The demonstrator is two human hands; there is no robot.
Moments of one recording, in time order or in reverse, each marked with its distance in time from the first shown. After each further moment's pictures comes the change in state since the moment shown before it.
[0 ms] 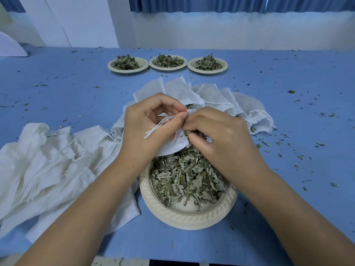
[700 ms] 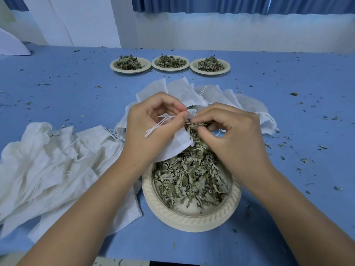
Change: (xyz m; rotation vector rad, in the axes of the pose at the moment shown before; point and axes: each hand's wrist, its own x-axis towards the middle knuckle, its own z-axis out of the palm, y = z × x) left_hand 0.003 -0.001 0.000 0.022 0.022 -0.017; right_hand 0.002 0.000 -0.004 0.240 0.073 0.259
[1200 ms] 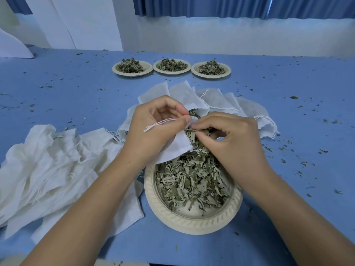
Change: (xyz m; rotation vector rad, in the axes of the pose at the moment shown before) left_hand 0.006 -0.002 -0.005 -0.184 -0.081 -0.190; right_hand -0.002 0.006 0.004 -0.026 -0.025 -0.009
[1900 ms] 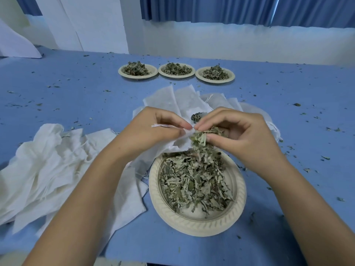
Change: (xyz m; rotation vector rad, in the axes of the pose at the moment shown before) left_hand 0.009 0.004 -0.032 0.277 -0.262 -0.257; right_hand 0.013 0.007 -0.019 0.562 -0.287 0.155
